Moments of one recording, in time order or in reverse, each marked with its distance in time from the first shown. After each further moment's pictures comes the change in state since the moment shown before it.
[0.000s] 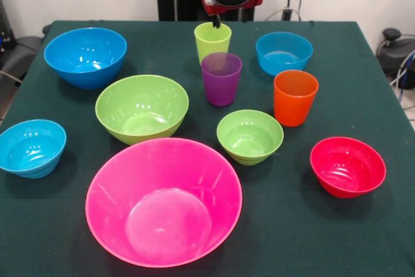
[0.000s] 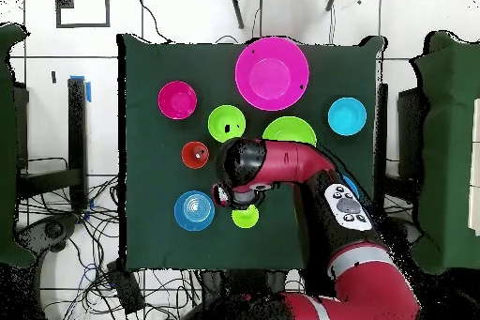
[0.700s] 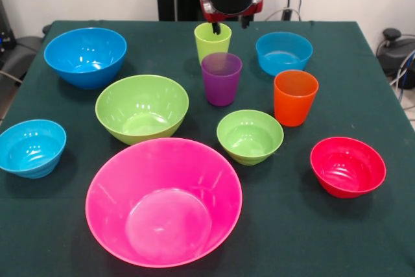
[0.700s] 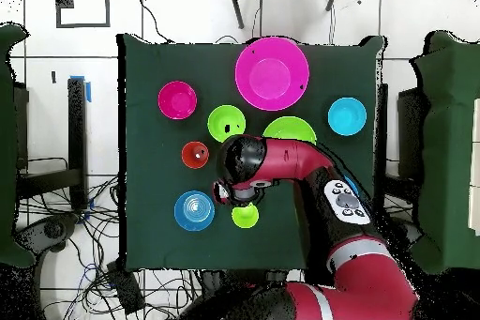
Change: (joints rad) arm 0.000 0.031 0.000 -0.025 0.000 0.000 0.000
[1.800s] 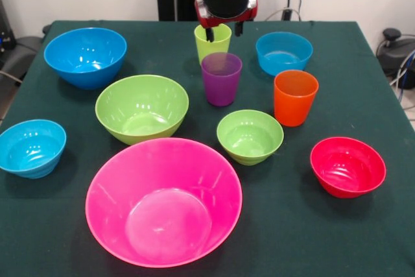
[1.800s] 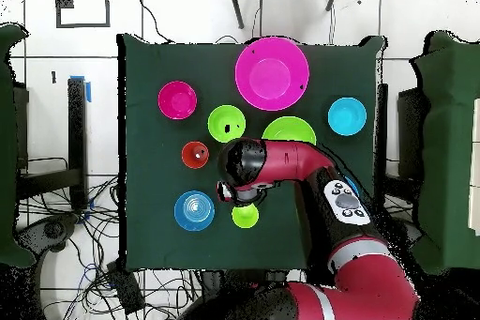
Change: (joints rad) arm -0.004 0.000 0.000 0.001 -0.054 -0.063 0.000
